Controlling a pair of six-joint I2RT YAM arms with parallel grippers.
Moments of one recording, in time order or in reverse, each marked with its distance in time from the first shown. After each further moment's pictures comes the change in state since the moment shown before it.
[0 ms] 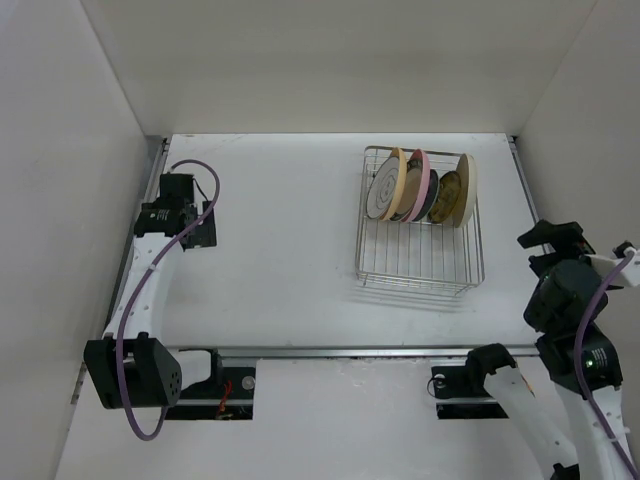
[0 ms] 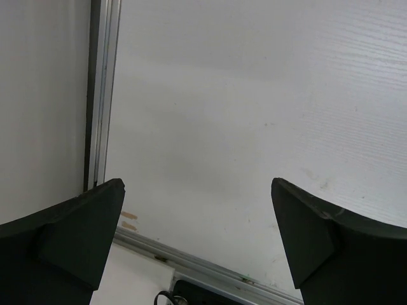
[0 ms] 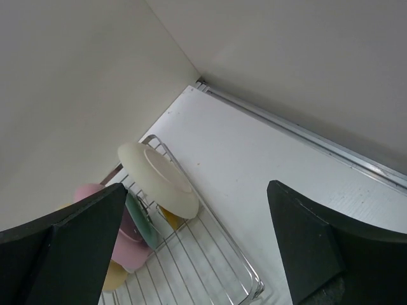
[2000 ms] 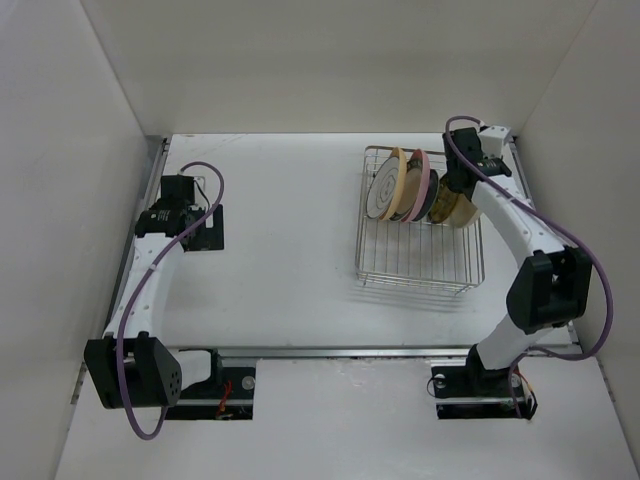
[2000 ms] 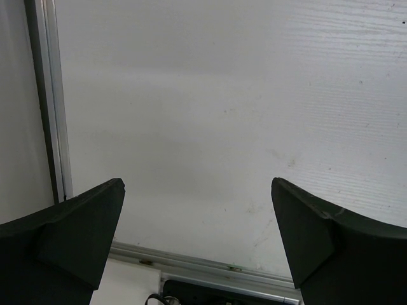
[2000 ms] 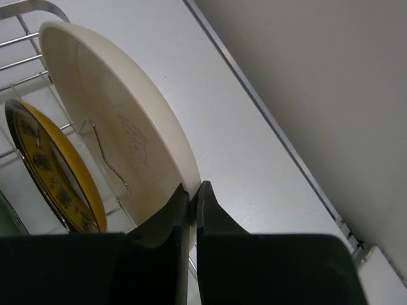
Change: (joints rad) left arm 0.000 0.000 -0.010 -0.014 0.166 0.035; right arm -0.077 1.233 0.513 -0.054 -0.036 -0.263
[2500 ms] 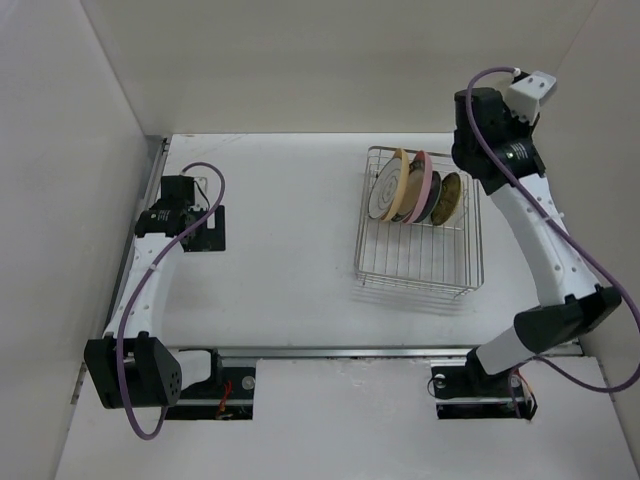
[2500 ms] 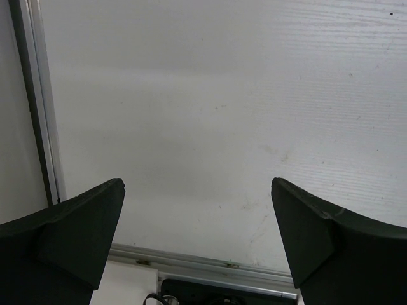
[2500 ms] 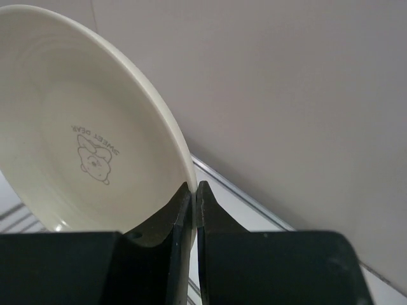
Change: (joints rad) left arm 0.000 0.000 0.000 -0.008 0.032 0.007; right arm 0.139 -0.095 0.370 -0.135 0.393 -0.027
